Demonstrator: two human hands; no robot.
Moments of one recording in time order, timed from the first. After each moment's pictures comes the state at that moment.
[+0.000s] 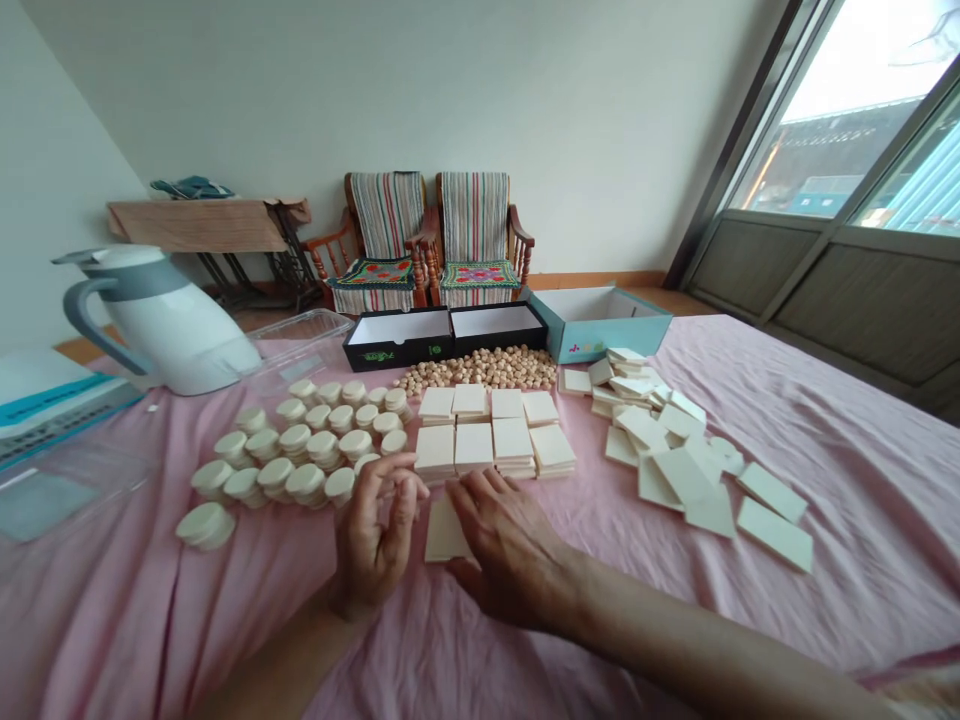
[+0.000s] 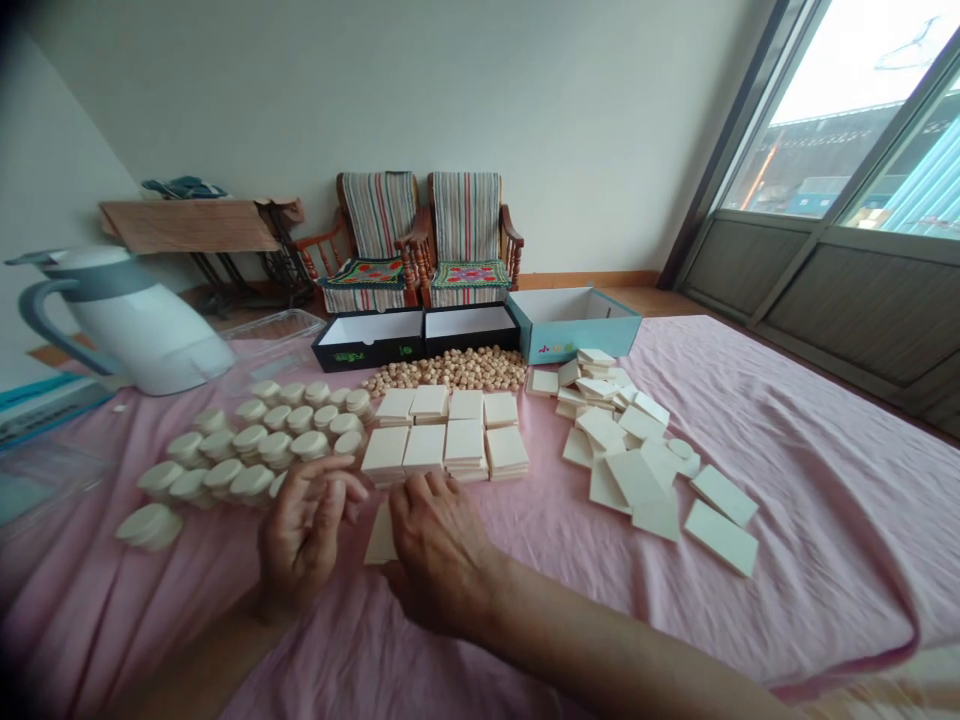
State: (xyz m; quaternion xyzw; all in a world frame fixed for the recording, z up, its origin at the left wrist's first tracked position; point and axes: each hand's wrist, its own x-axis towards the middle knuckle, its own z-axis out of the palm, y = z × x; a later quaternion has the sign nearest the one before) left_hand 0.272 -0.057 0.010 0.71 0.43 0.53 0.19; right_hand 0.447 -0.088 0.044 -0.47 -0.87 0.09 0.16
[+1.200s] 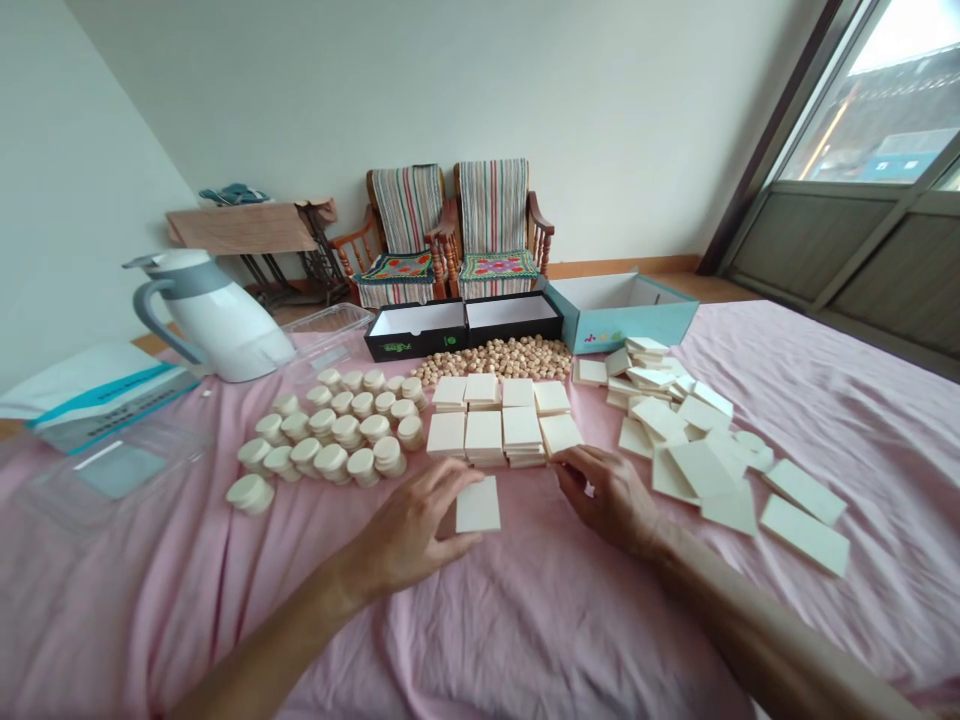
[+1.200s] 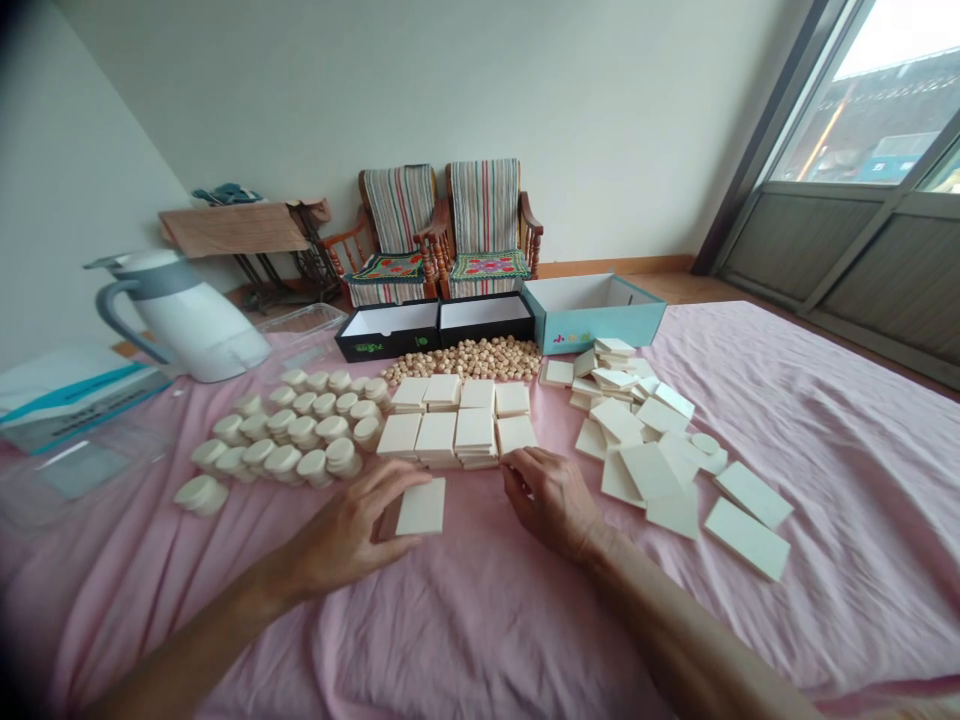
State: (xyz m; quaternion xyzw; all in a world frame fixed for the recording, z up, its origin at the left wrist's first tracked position) left_hand 0.273 -0.061 0.034 0.91 0.36 0.17 0.14; right_hand 0.546 -0.073 -0.006 -0.51 -0.78 0.07 0.35
